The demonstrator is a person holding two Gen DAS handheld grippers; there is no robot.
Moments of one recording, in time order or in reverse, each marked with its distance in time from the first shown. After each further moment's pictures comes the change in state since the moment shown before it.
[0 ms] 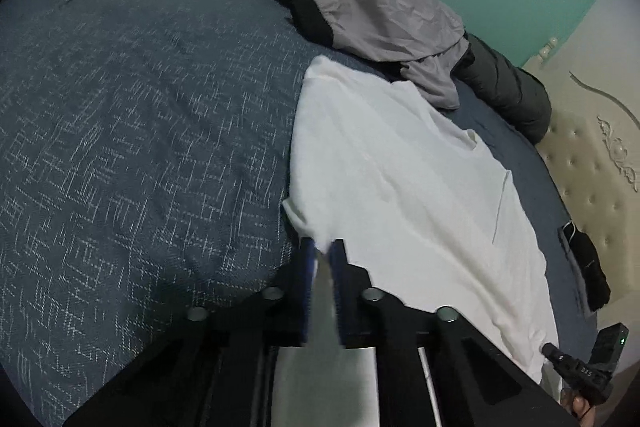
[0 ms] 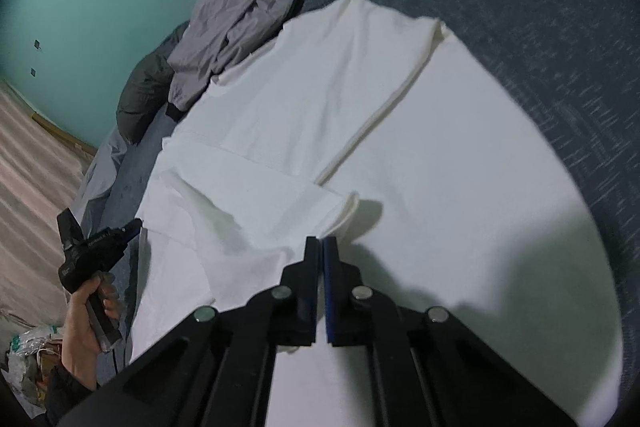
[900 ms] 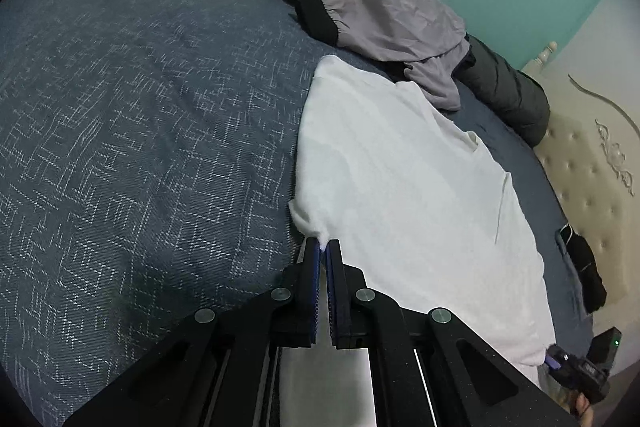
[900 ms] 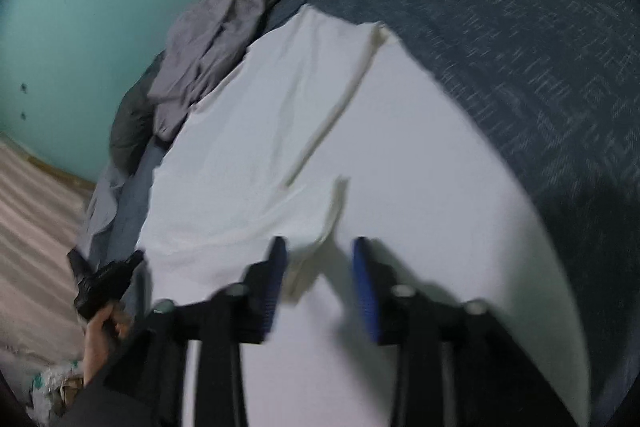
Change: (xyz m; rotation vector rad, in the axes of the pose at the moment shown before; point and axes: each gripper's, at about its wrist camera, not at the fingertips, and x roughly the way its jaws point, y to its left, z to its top) left arm 0.004 0.007 0.000 -0.011 0.009 -0.012; right arm -0.013 -0.026 0.000 0.093 0.014 0.013
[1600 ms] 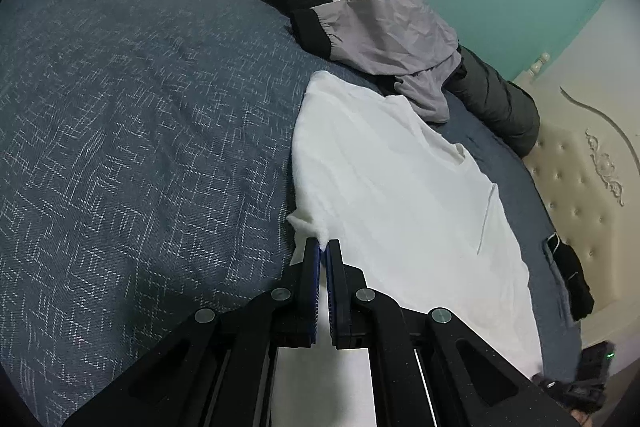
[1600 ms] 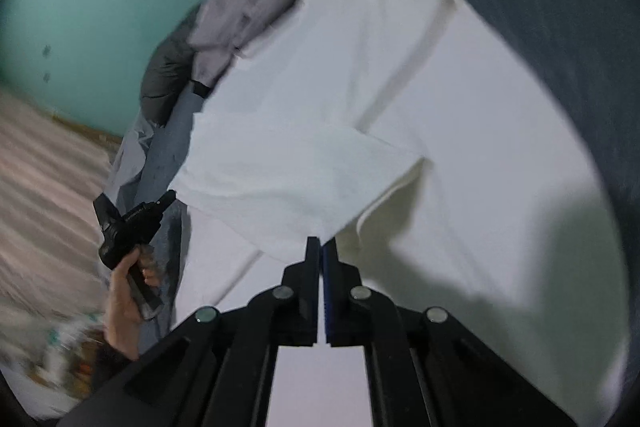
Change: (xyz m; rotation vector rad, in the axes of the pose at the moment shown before) left arm -0.012 0.001 0.006 -0.026 -0.021 -0.043; right arm 0.005 0.018 -0.017 0.020 0.184 0.082
